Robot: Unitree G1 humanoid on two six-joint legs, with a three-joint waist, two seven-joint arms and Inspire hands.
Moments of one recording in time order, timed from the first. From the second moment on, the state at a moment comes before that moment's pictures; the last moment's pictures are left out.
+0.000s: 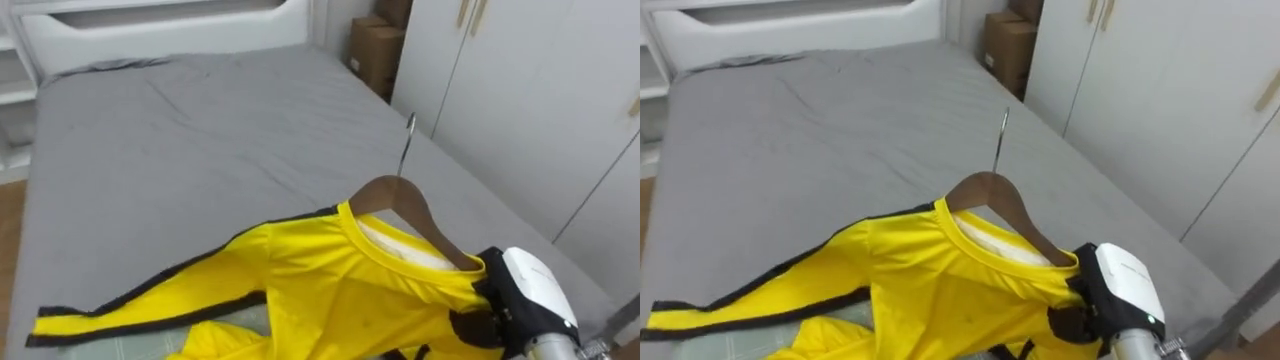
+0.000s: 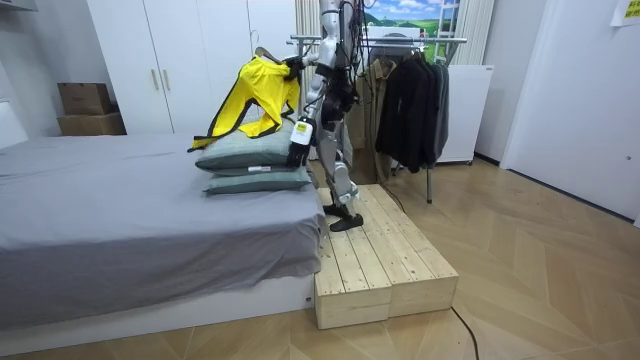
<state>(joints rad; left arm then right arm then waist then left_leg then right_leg) 0.10 0.22 0.11 1.12 0.23 0.12 0.16 0.06 -0.29 0.02 0.08 -0.69 0.02 -0.05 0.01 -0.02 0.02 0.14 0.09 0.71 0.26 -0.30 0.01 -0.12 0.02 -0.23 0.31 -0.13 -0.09</state>
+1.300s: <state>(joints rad) 0.15 0.24 0.13 1.18 0.25 0.38 0.23 -0.04 -0.26 0.15 0.04 -0.65 0.13 -0.03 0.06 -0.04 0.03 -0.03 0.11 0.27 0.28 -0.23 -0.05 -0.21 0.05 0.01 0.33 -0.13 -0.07</state>
